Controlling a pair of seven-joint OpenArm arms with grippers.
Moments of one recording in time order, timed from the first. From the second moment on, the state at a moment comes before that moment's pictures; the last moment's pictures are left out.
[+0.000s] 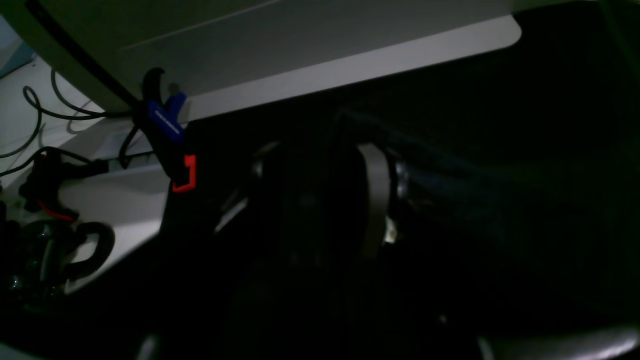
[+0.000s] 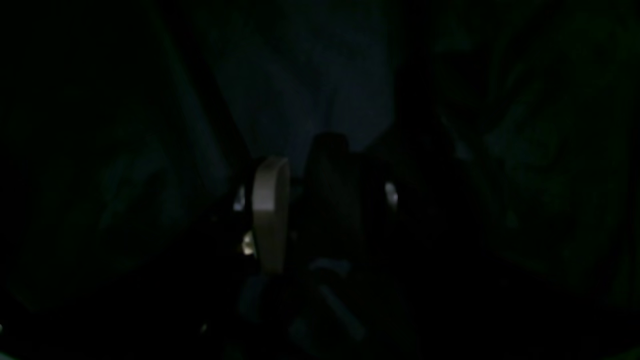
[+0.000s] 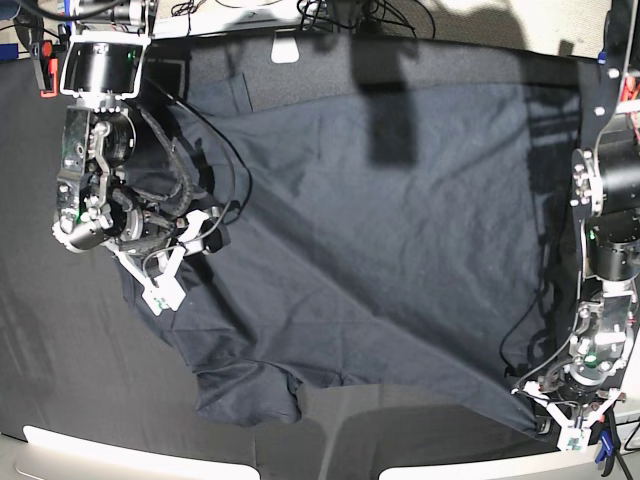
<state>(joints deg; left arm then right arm) -48.7 -16.4 -2.9 26.2 11.4 -14.4 -5.9 8.7 14.7 9.1 87.3 27.4 31.0 -68.6</state>
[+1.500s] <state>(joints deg) -48.9 -19.8 -2.9 26.2 -7.4 -25.4 8.1 8.7 14.7 9.1 87.3 27.4 31.0 -68.6</state>
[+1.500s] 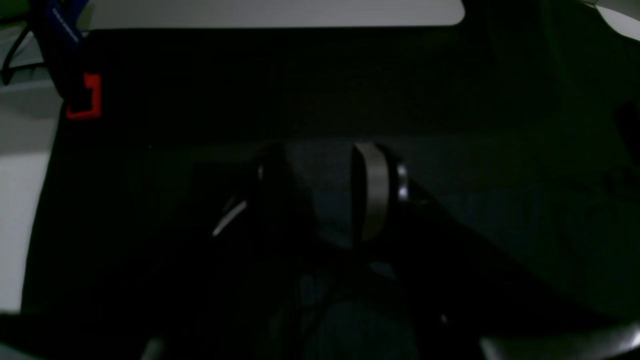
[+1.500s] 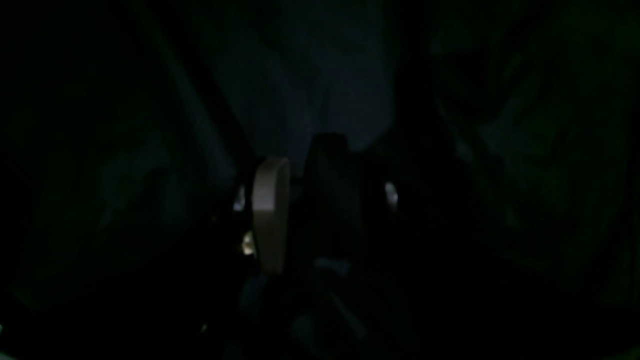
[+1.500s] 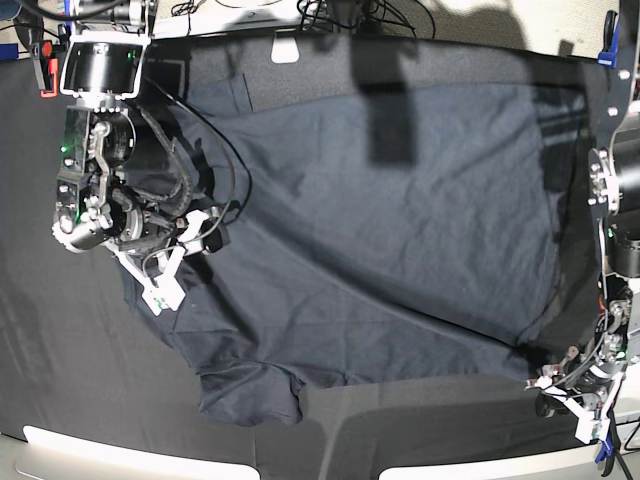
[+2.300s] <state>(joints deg) -32.6 -19.7 -3.0 53.8 -26.0 -35.7 30.1 29.8 15.5 9.1 64.3 23.8 30.9 -64.5</state>
